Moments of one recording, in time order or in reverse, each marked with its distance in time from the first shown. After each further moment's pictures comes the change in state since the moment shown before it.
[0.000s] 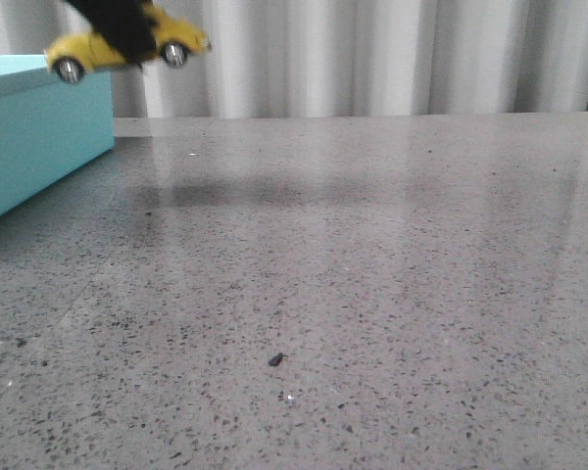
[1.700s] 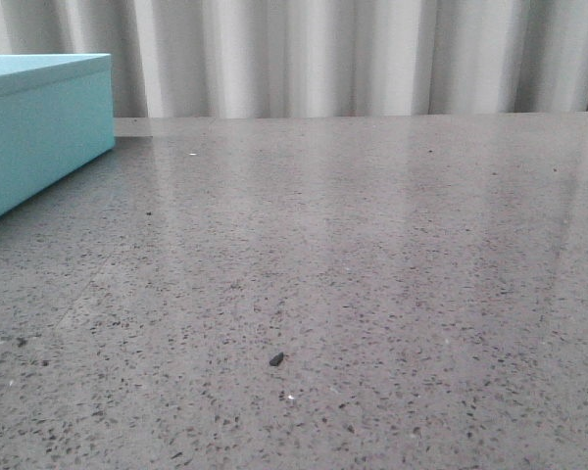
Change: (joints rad) left arm 0.474 0.178 -0.014 0.041 0.094 -0.527; right arm 0.000 0.000 0.000 0.000 0.000 0.000
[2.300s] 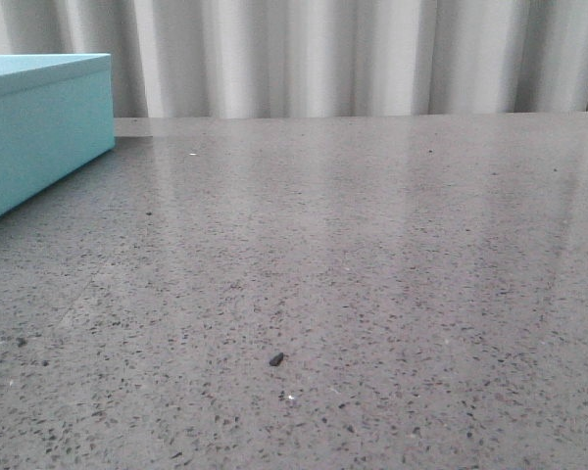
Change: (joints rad) left arm 0.000 0.021 0.000 -0.008 0.000 0.000; right arm 0.000 0.000 0.000 0.000 0.000 0.000
